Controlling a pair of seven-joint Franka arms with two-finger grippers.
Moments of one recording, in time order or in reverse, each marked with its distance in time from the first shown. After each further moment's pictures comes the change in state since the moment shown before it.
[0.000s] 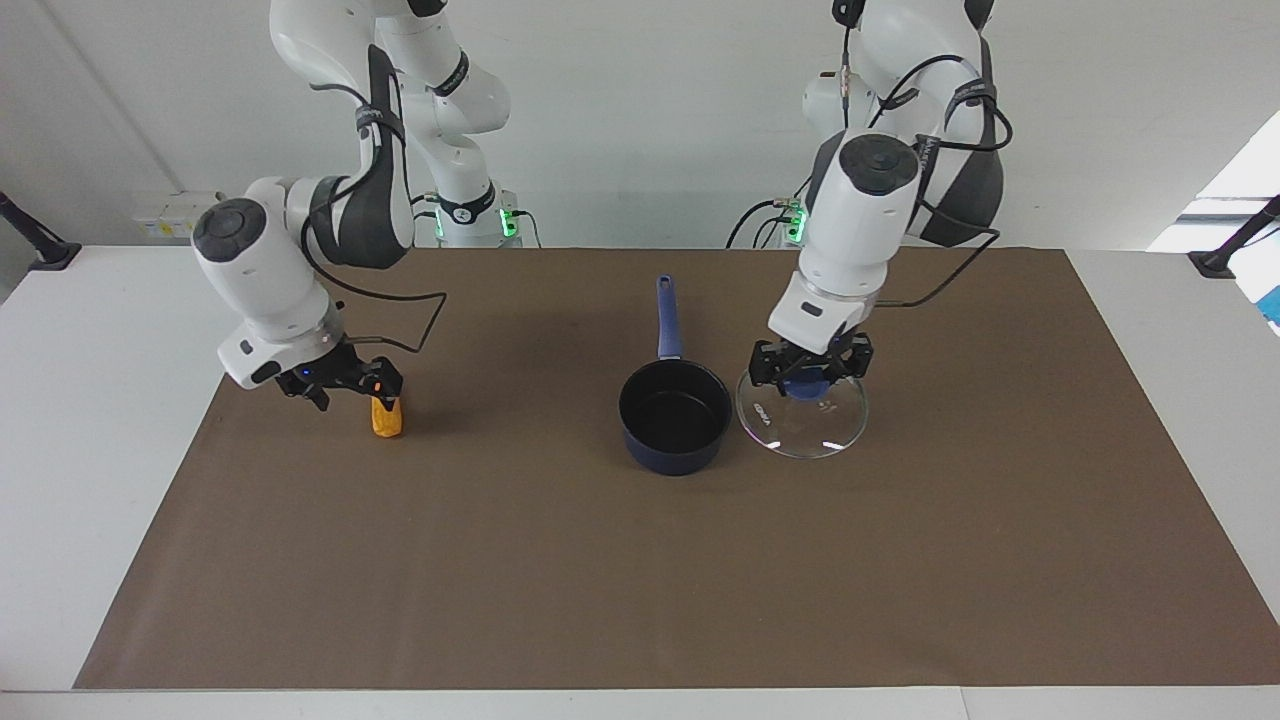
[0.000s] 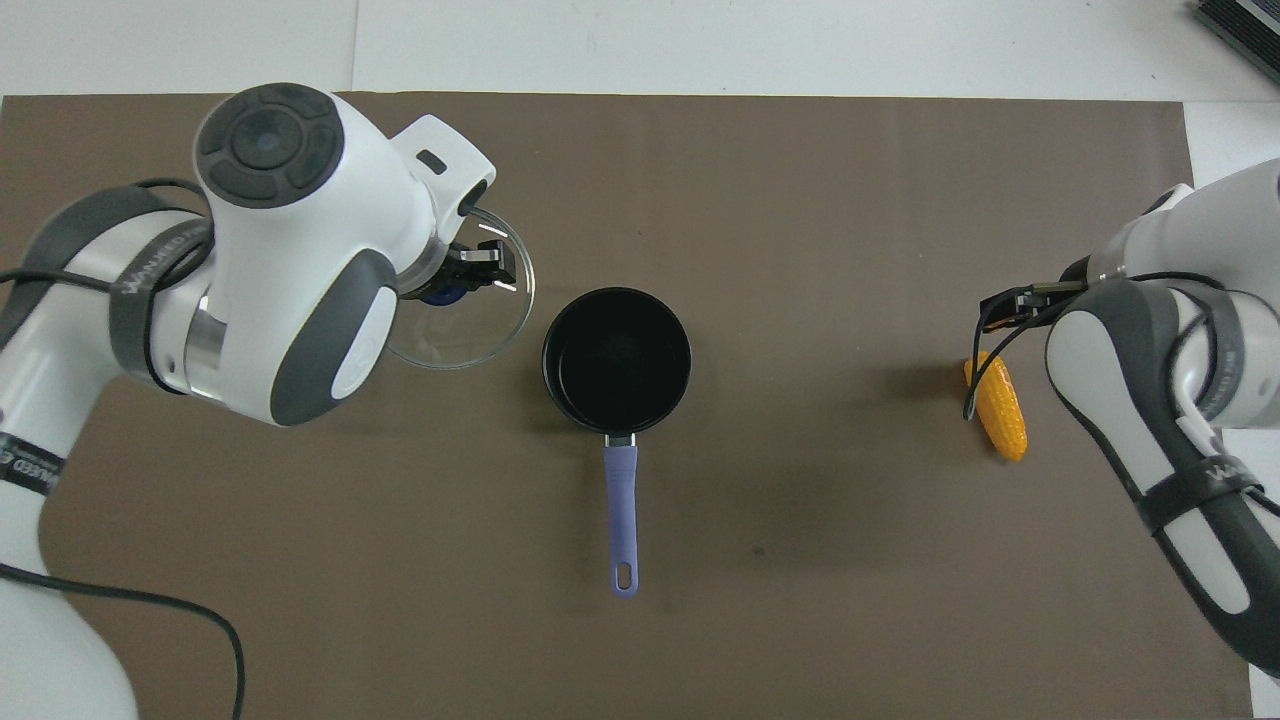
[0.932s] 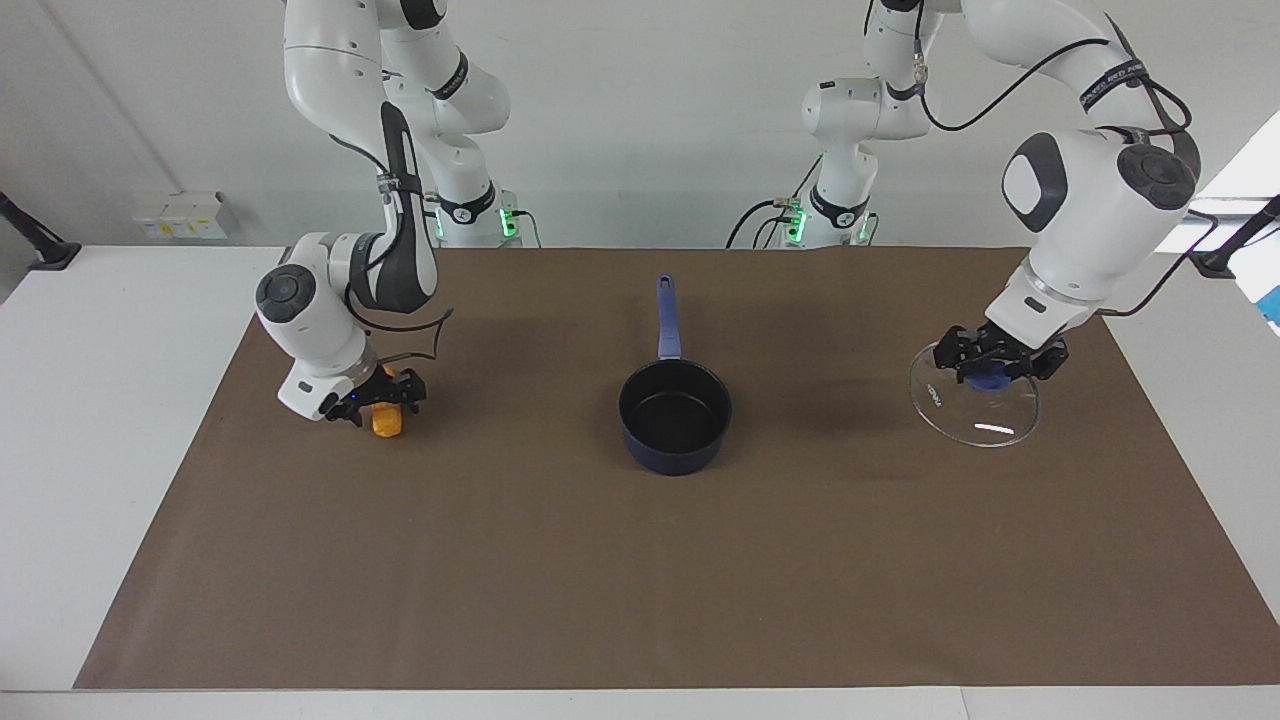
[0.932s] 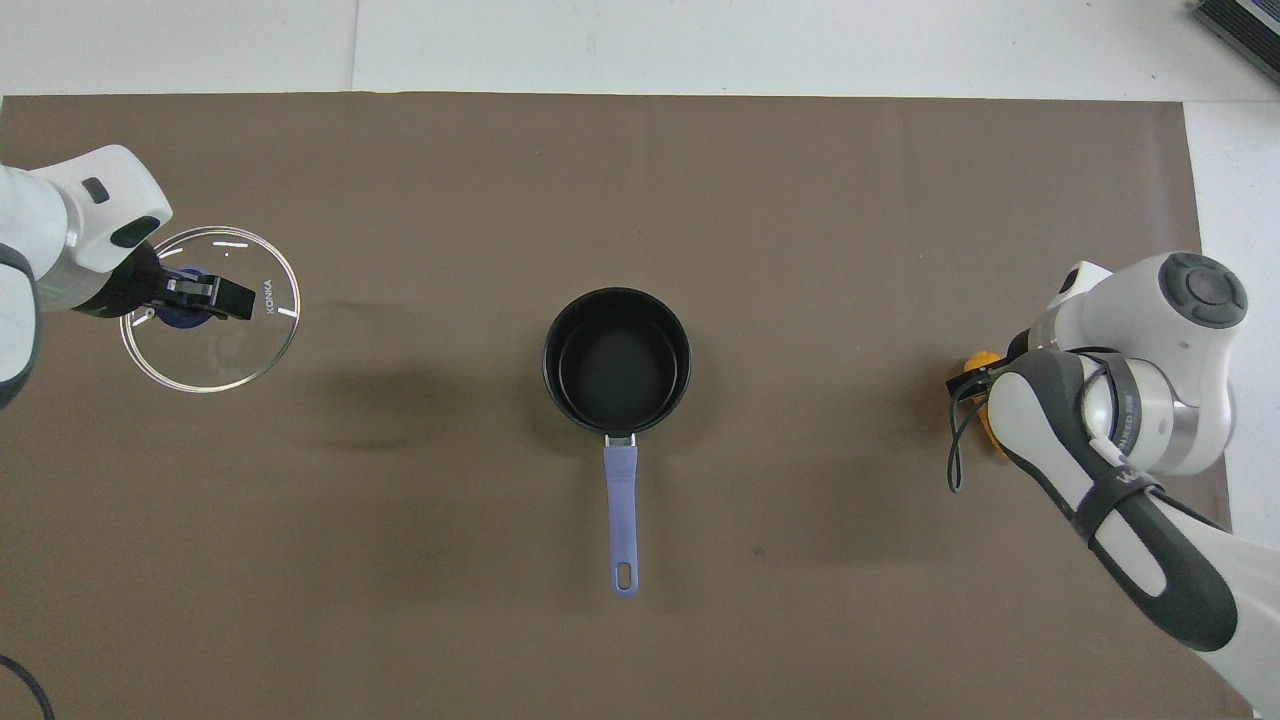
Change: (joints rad) left arm 0.365 -0.132 0.000 -0.208 -0.057 0.030 0.573; right arm -0.018 0.036 0.000 -0.191 0.000 0.161 -0.248
